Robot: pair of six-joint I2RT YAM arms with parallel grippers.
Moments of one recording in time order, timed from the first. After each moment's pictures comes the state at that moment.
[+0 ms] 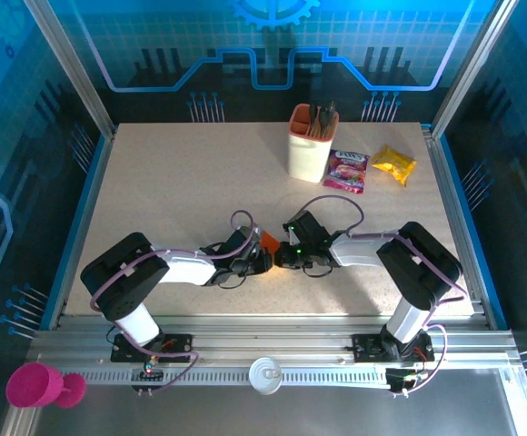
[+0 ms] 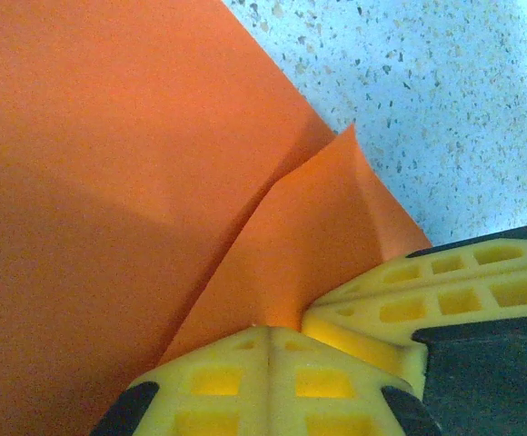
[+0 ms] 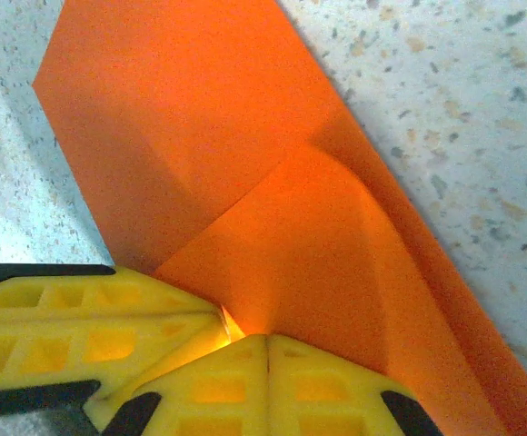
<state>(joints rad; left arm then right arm) -0.77 1.66 0.61 0.23 0.10 -0.92 0.69 1.70 0.73 -0.01 -0.33 0.73</state>
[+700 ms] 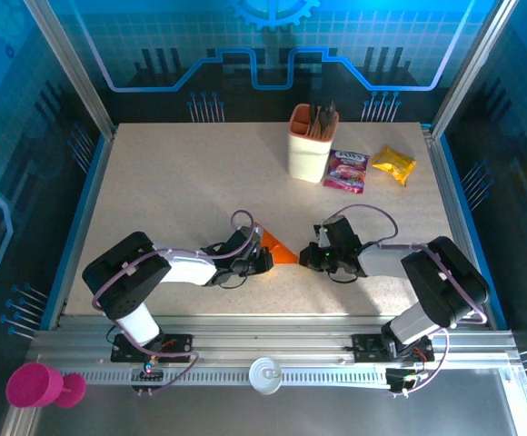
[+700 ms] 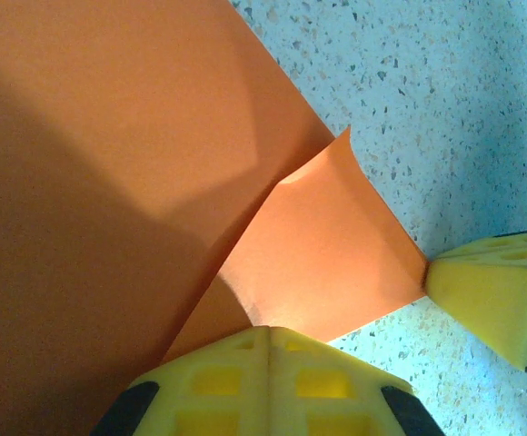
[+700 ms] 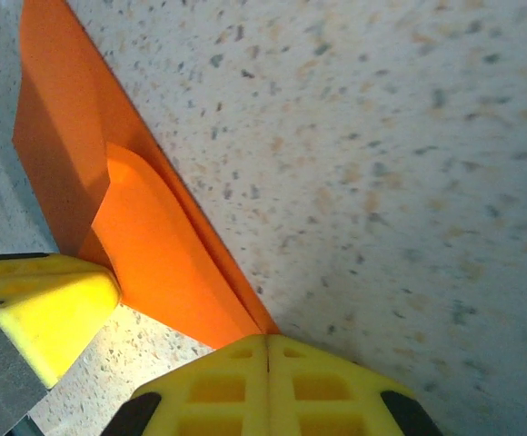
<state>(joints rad) -0.77 1.67 0.61 0.25 0.10 -0.93 0.49 1.53 0.50 0.07 -0.40 0.74</state>
